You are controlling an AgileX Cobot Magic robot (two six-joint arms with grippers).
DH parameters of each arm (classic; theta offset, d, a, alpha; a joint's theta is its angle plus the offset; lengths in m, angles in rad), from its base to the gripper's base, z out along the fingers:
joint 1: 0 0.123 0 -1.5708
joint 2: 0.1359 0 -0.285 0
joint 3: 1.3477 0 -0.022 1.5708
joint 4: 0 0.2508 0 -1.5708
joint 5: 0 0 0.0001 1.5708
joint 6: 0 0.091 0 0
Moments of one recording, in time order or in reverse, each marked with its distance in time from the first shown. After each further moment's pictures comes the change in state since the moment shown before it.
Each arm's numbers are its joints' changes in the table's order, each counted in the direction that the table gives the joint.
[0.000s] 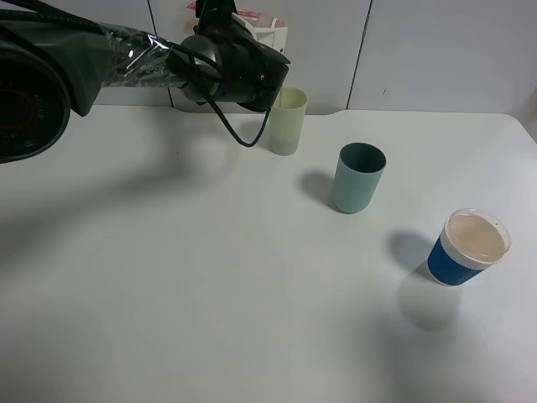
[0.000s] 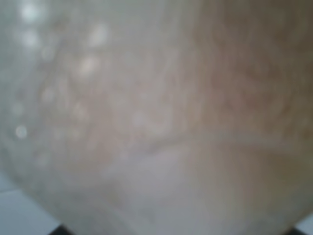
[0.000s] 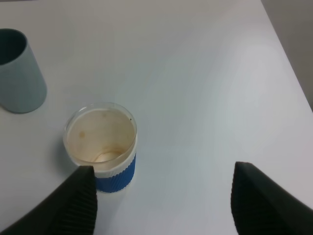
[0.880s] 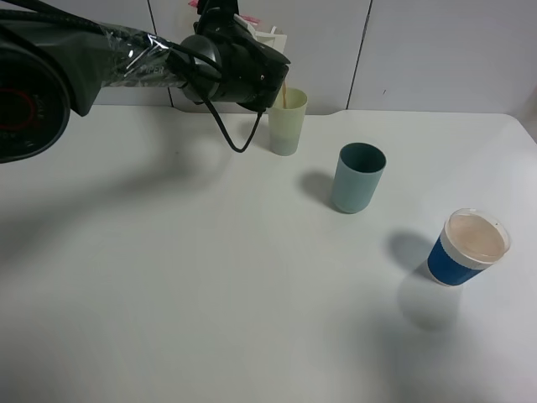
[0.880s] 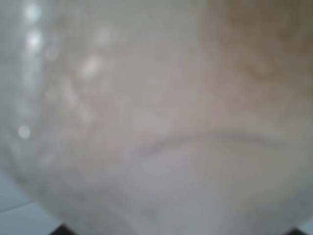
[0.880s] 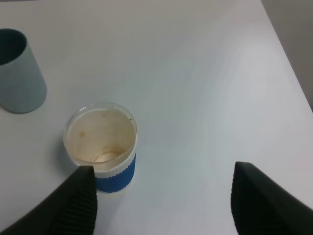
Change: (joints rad) left arm 0.000 0.000 0.000 0.003 0.008 0.130; right arm 0.000 0.000 0.000 0.000 0.000 0.000
